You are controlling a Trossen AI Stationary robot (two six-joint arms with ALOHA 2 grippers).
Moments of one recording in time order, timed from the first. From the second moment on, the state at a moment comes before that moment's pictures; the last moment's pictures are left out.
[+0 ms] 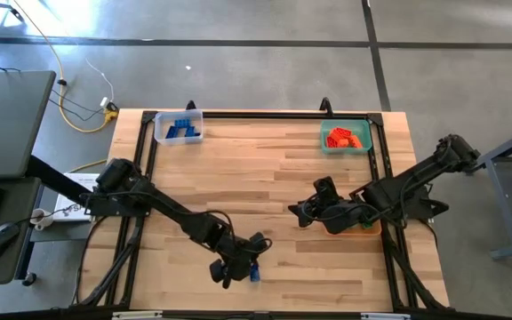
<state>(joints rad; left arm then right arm) -0.35 1.89 1.26 -0.27 0.08 0.61 0.49 1.32 1.11 -0.56 0.60 1.46</state>
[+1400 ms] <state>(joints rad) -0.36 2.00 1.43 -0.42 -0.04 0.66 0.49 1.36 1.10 -0.56 0.59 1.46</state>
